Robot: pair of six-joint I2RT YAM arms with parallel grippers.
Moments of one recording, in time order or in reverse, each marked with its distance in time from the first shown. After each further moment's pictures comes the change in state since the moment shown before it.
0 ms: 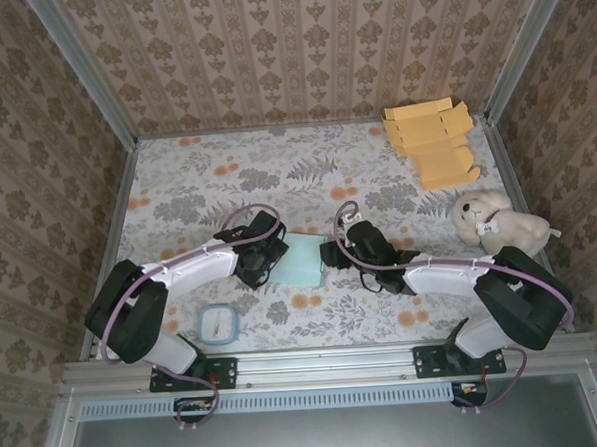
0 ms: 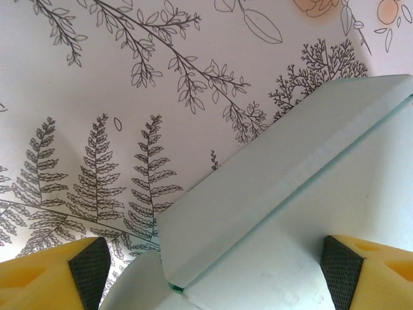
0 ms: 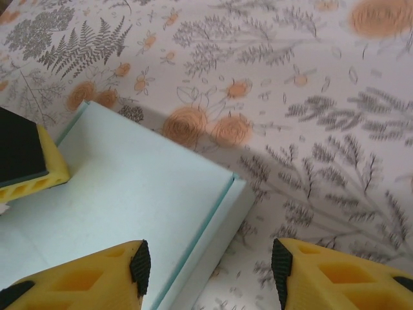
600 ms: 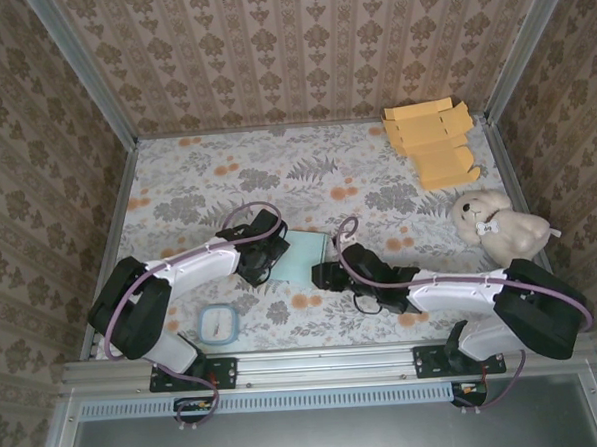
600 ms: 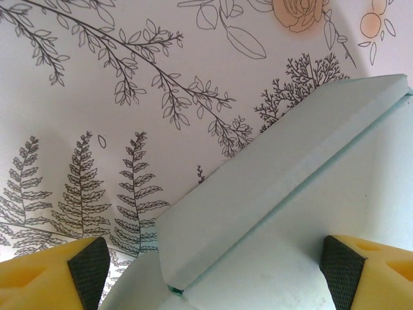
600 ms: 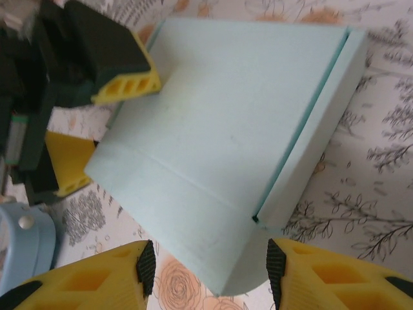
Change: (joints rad) left arm 0.000 0.024 0.013 0.017 -0.025 0.014; right arm 0.186 -0.081 -0.054 -0.044 0.000 0.257
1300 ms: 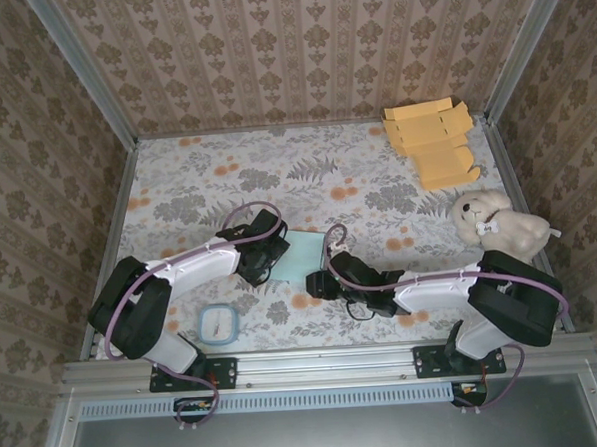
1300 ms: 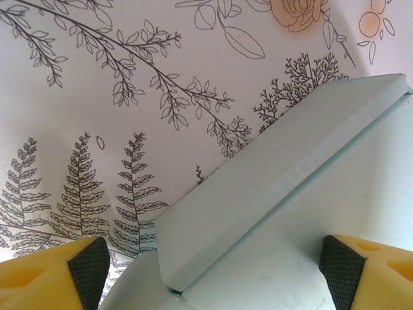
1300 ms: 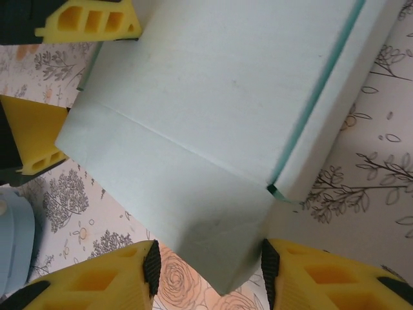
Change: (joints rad) left arm 0.000 0.002 0.000 0.002 0.000 0.005; right arm 0.048 0.122 0.025 0.034 -0.004 0.063
